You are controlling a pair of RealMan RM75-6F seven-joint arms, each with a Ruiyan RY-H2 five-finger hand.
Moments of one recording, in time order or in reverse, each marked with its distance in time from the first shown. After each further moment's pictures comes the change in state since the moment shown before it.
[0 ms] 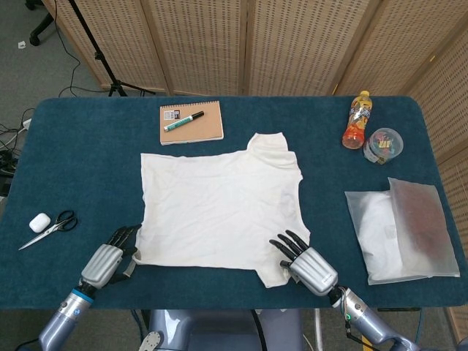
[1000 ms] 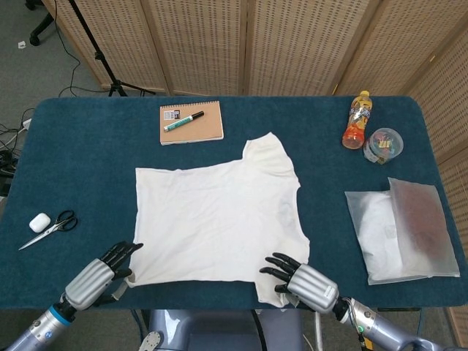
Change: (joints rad) left arm -0.024 0.272 0.151 -0.240 0.226 0.139 0.001; right arm 0.107 0.225 -0.122 -0.271 -0.163 -0.021 0.211
